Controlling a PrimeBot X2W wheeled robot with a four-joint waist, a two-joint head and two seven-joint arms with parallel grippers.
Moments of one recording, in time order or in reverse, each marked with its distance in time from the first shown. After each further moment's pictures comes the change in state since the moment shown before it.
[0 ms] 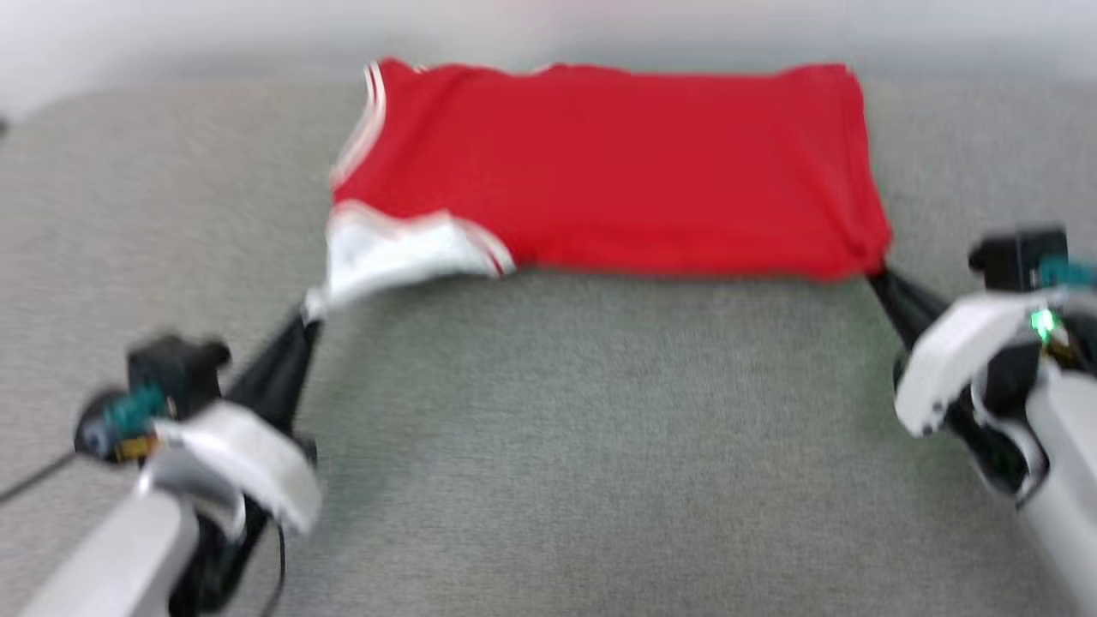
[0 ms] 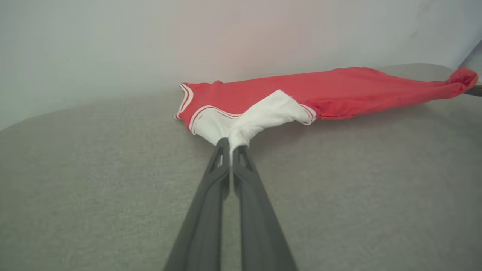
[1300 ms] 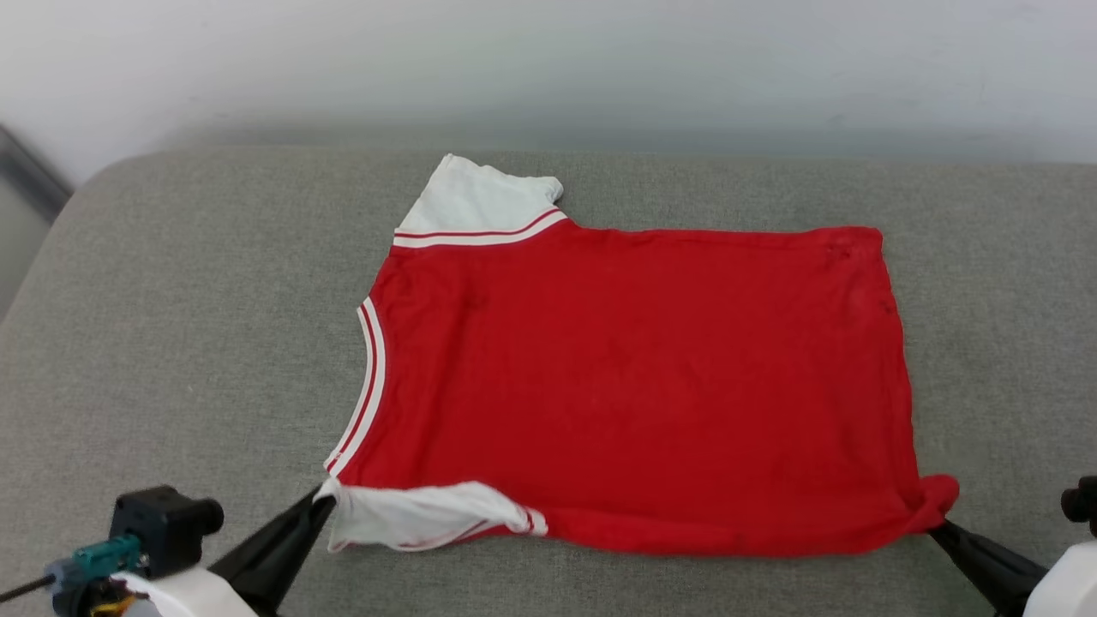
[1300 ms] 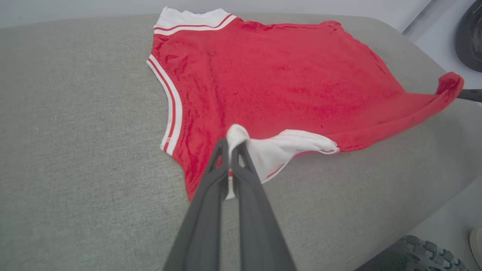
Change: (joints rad) left arm 0.444 0.245 0.003 -0.413 -0.187 0.034 0.150; right arm 0.796 -0.111 -0.379 -0.693 0.141 0.000 0.381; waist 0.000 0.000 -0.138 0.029
